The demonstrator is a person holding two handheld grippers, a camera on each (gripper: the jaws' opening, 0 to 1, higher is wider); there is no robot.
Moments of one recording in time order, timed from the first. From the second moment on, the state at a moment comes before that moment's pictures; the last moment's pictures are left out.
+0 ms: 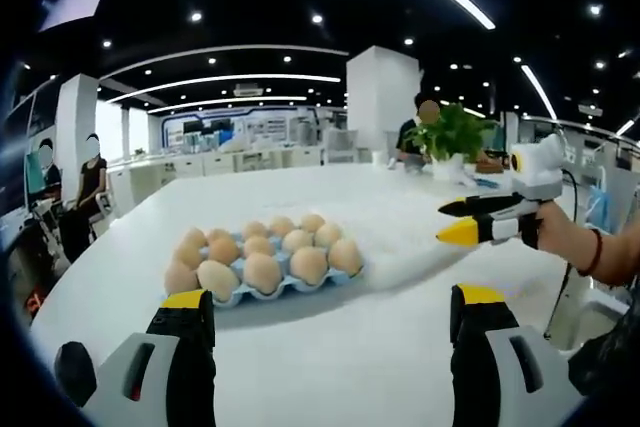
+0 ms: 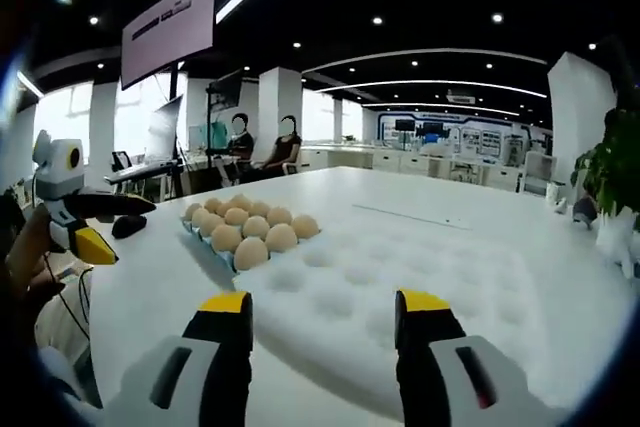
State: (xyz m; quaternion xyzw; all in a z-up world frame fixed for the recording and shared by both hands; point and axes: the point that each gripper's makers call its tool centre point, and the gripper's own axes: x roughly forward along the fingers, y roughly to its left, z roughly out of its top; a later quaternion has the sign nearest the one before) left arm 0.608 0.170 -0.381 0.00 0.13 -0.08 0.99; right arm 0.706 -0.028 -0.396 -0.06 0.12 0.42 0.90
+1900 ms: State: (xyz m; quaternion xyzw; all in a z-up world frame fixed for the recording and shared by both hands) left arm 0.595 0.145 -0.380 0.01 0.13 -0.09 0.99; right arm 0.648 -0.157 -0.392 -0.06 0.15 0.37 0.91
